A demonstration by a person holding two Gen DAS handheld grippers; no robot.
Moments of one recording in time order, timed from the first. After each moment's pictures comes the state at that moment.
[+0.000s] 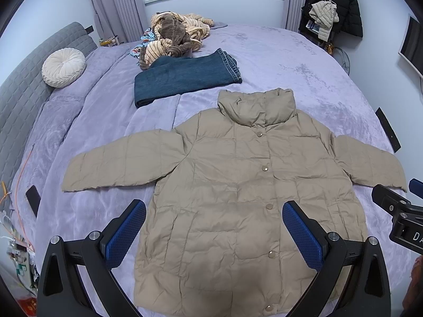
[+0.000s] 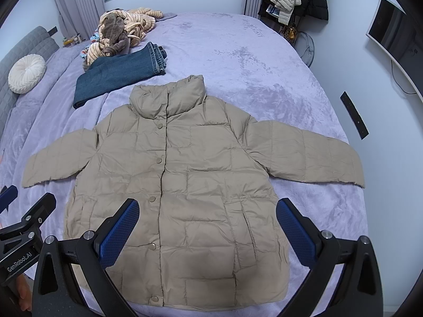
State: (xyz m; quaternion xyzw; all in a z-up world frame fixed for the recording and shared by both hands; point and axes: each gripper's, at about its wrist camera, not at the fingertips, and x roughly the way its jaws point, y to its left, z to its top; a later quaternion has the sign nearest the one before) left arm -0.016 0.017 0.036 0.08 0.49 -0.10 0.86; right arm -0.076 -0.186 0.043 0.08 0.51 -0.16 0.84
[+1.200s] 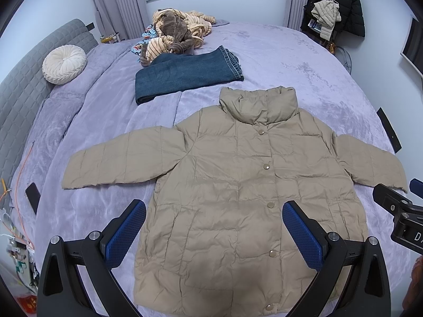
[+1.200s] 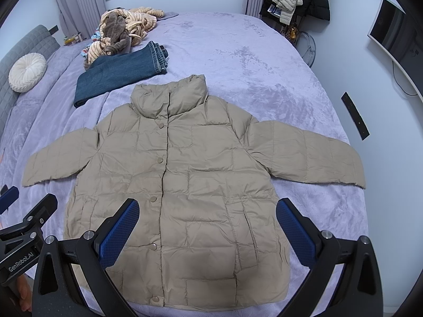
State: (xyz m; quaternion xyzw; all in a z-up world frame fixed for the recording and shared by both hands) left arm -0.019 0.023 0.033 0.08 0.49 -0.09 0.86; right arm -0.075 -0.185 0.043 0.08 0.51 -0.16 0.84
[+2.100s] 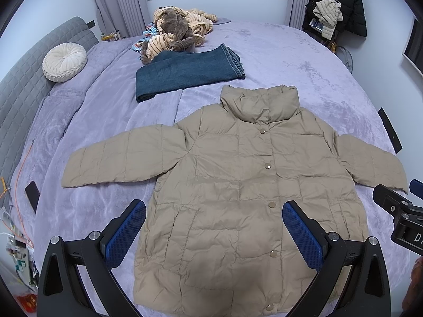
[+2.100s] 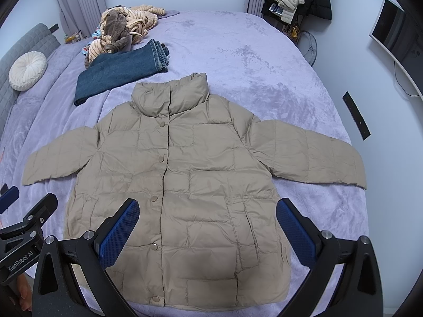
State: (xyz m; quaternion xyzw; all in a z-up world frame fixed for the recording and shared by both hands) left arm -0.019 0.025 0.033 0.08 0.49 -0.09 0.86; right arm -0.074 -0.184 0.042 0.08 0.51 -0.16 0.84
